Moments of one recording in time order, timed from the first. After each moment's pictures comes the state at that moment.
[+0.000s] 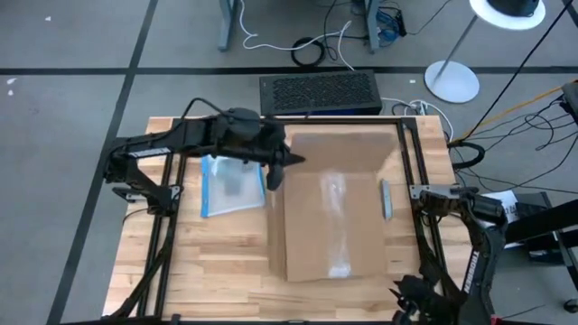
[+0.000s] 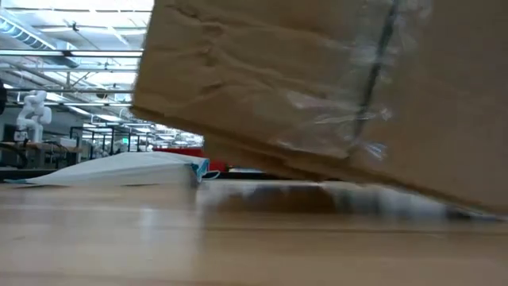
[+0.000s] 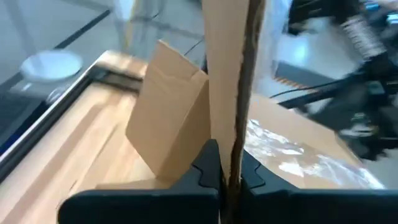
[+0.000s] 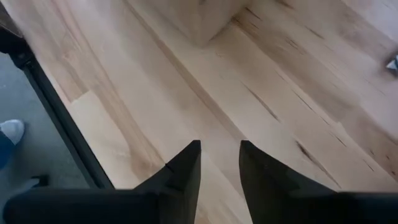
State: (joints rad) left arm 0.05 1.53 1.81 -0.68 0.03 -0.25; right arm 1.30 1.89 1.48 -1.39 0.57 2.09
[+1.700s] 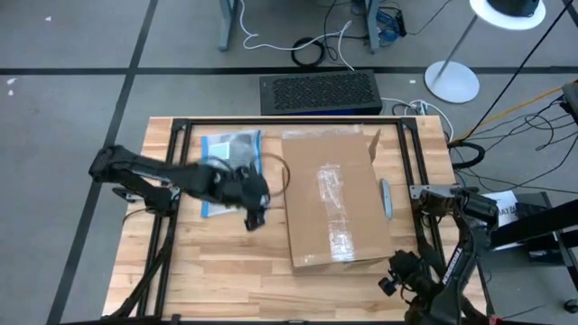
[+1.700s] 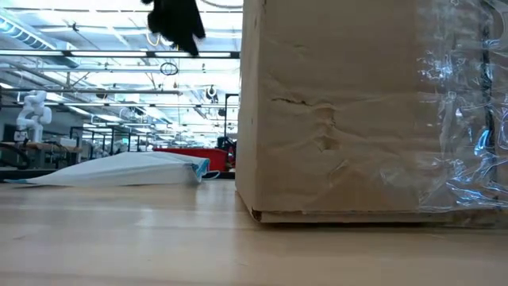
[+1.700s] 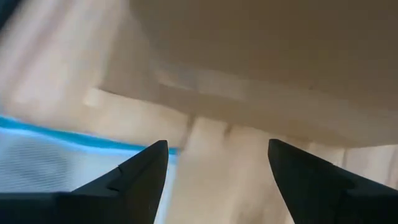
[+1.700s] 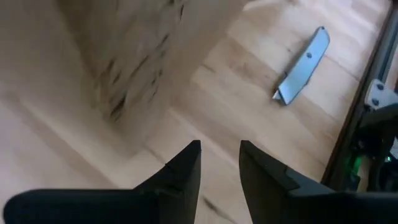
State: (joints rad) left arm -0.21 1.43 1.30 -0.88 -0.26 -0.49; right arm 1.17 1.89 1.32 -1.57 0.48 2.18
